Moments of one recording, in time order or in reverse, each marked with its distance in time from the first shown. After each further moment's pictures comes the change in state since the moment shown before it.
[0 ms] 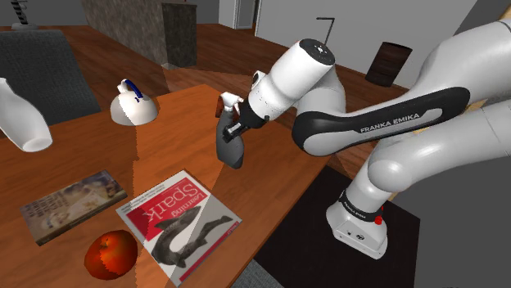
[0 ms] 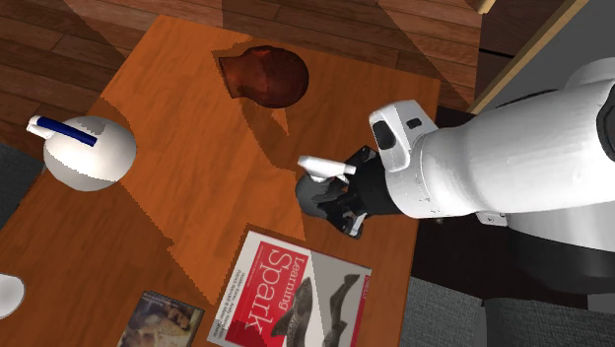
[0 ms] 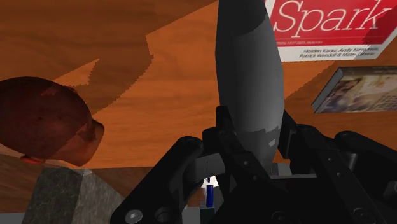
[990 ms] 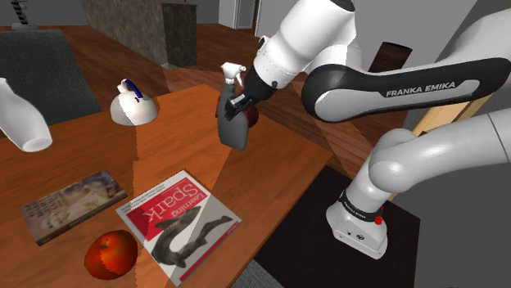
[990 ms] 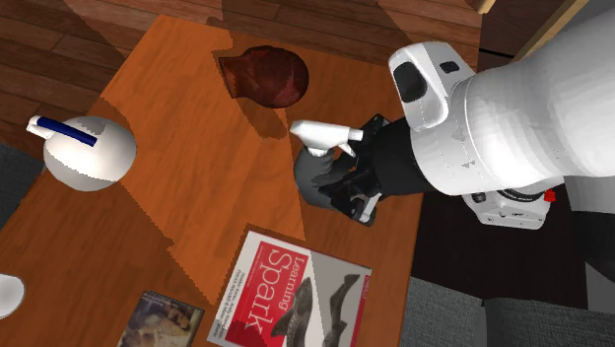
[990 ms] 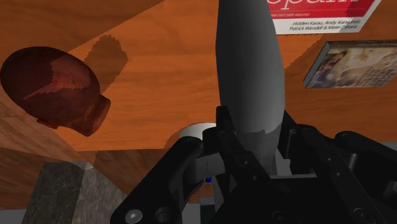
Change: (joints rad) arm 0.031 -0.086 -0.099 0.137 0.001 -0.225 -0.061
